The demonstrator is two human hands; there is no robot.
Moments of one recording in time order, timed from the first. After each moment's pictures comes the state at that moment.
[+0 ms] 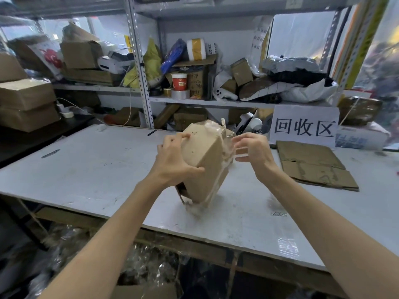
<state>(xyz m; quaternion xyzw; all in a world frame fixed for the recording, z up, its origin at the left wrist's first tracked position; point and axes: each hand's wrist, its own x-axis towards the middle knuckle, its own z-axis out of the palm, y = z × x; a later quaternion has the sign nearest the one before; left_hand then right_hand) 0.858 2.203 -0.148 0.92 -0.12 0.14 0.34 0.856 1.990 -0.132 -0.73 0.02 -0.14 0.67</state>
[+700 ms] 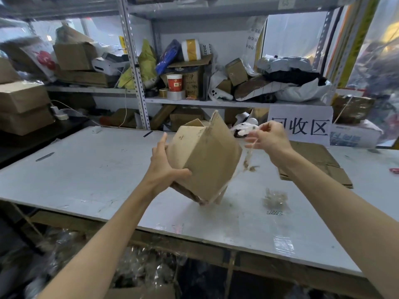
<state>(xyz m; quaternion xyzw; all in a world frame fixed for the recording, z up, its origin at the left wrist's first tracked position) 0.851 2.212 -0.164 0.84 -0.09 0.06 0.53 0.874 1.941 -0.118 -0.74 0.07 -0.17 0.65</state>
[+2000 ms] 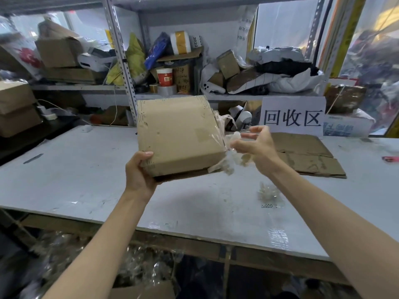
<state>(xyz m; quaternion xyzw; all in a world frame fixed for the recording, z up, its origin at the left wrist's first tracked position) 0.850 2.216 -0.179 0.50 -0.01 0.01 0.86 0.862 1.943 -0.152 -0.71 0.02 -0.17 0.69</state>
